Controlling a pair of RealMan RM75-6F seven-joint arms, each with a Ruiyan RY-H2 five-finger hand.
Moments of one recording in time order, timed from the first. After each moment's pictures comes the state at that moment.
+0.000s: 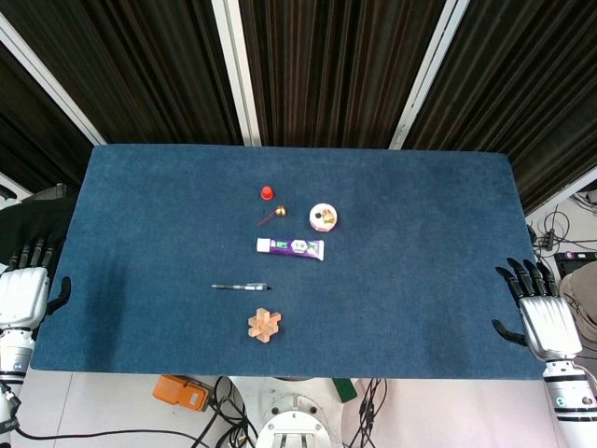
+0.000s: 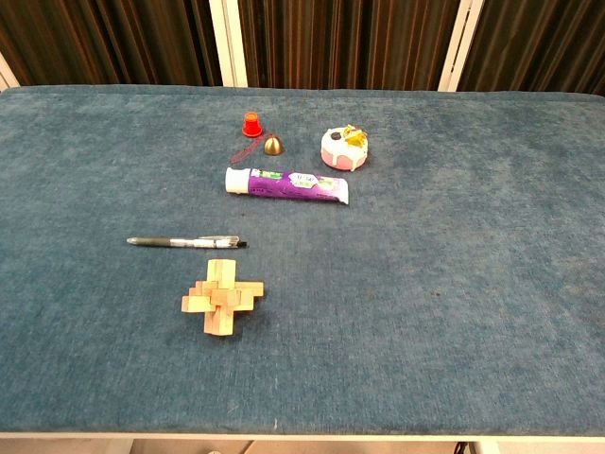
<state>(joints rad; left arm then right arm) -0.18 -1.18 -0.08 -1.44 1.37 1.32 -0.04 0.11 -1.11 0.03 -1.63 -1.51 1.41 -0.11</state>
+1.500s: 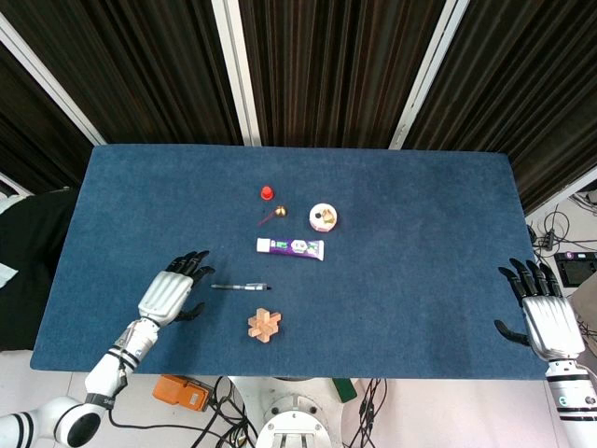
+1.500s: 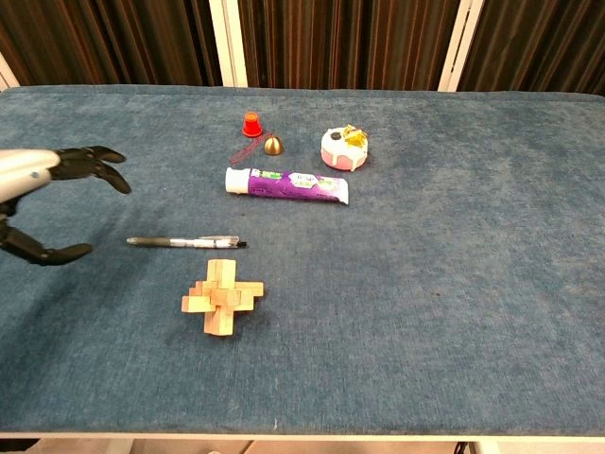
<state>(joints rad) -0.44 -1.39 -0.07 -1.66 1.38 0.98 0.21 0.11 -1.10 0.03 -1.63 -1.50 1.40 -0.10</state>
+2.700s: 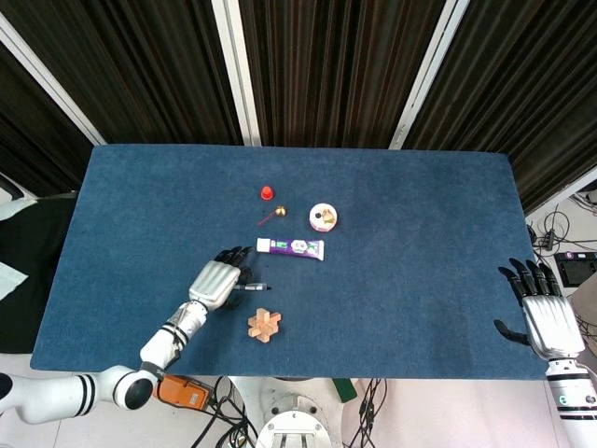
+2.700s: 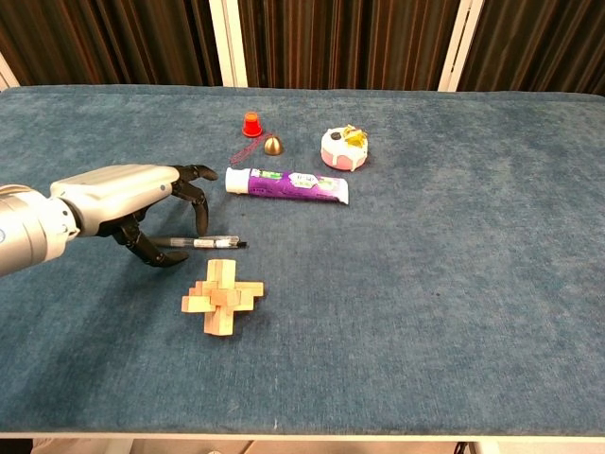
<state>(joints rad) -0.65 -1.59 -0.11 -1.53 1.16 0.86 0.34 0.11 -1.10 0.03 -1.63 -1.49 1.40 -0.09</state>
